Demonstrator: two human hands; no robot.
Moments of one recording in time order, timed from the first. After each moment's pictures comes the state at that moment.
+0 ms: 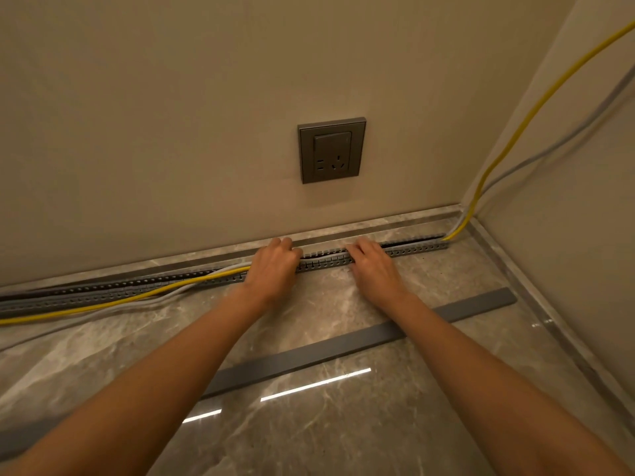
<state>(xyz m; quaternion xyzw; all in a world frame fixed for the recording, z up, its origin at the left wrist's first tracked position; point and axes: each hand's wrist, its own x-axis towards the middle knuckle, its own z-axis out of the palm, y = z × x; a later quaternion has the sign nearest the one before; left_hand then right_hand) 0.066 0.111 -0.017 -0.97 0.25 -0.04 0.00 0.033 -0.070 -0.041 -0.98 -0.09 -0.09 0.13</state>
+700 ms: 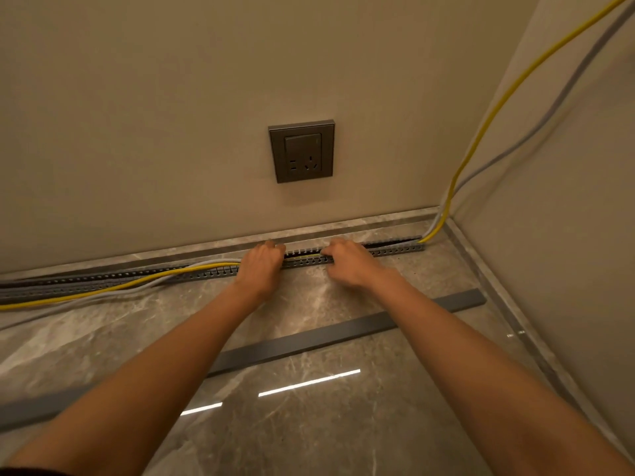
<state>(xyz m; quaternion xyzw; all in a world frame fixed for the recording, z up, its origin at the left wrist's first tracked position) 0.061 0.086 -0.021 -0.98 0.17 0.01 -0.01 0.042 -0.084 -0.007 -0.98 -0.08 0.11 0.18</state>
